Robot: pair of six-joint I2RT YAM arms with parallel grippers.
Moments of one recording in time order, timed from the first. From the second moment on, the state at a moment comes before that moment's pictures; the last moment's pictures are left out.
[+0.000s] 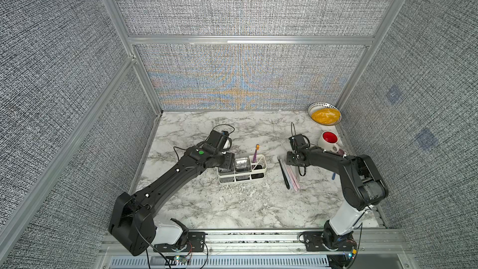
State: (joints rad) left arm -0.61 1.35 1.08 -0.70 0.02 -0.29; right arm 0.29 1.74 0.94 -0.34 0.22 0.39
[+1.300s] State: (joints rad) left arm -0.61 1.39 1.12 -0.70 0.00 -0.29; right arm 0.52 1.21 0.78 -0.03 0.20 0.30
